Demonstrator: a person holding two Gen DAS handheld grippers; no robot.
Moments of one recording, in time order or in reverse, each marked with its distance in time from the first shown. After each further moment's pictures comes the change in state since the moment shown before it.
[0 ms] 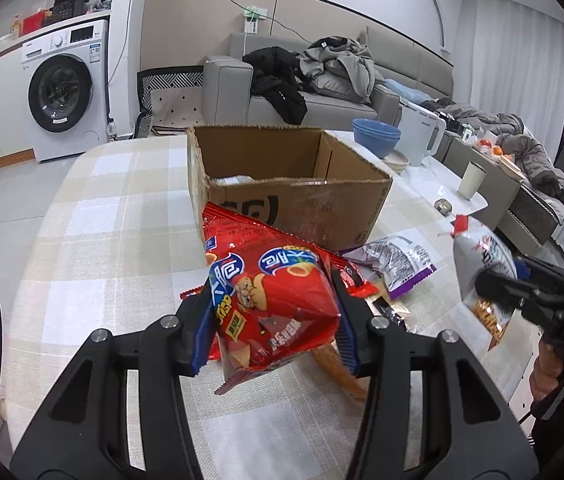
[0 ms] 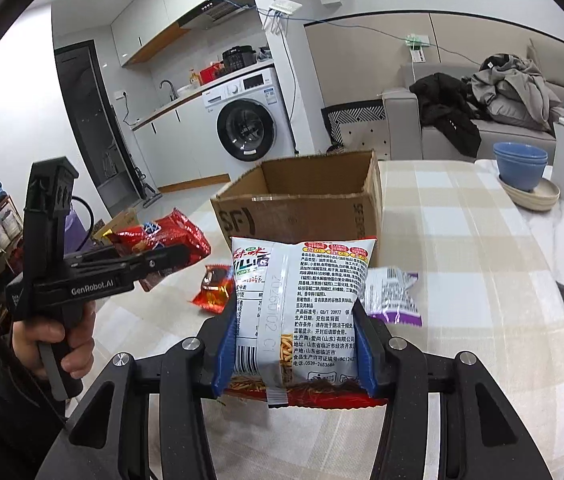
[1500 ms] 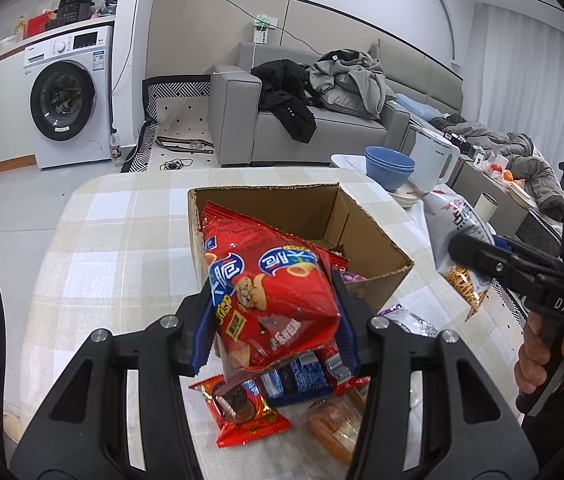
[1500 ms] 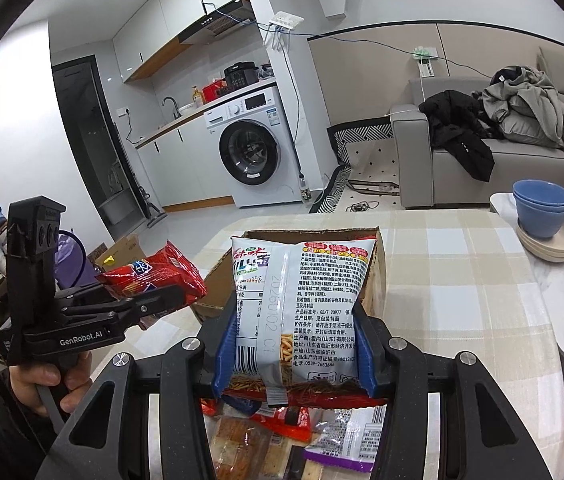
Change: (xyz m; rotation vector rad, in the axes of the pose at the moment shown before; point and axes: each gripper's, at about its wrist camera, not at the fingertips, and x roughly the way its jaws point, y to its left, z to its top) left arm -0.030 0.007 0.069 -0.029 -0.014 0.015; right arm 0.054 -0.028 0.111 -0.001 -0.036 0.037
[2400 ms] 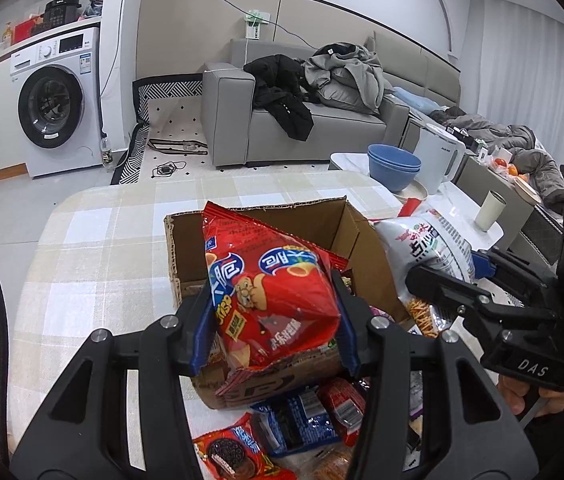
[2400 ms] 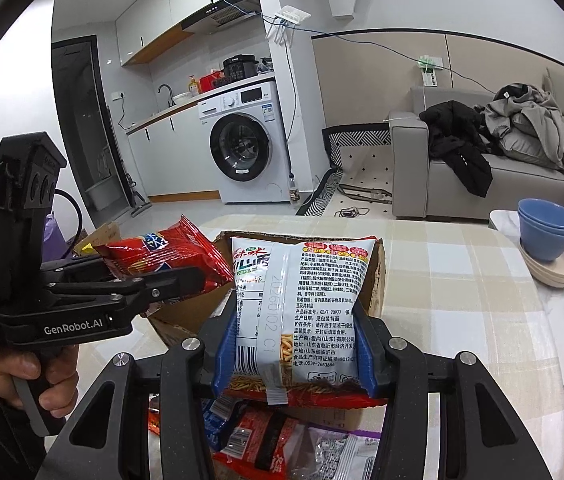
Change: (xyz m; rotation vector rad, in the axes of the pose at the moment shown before) left arm 0.027 -0.007 0.015 0.029 0.016 0.000; right arm 0.059 -0.004 0.006 -0.077 -0.004 -0.058
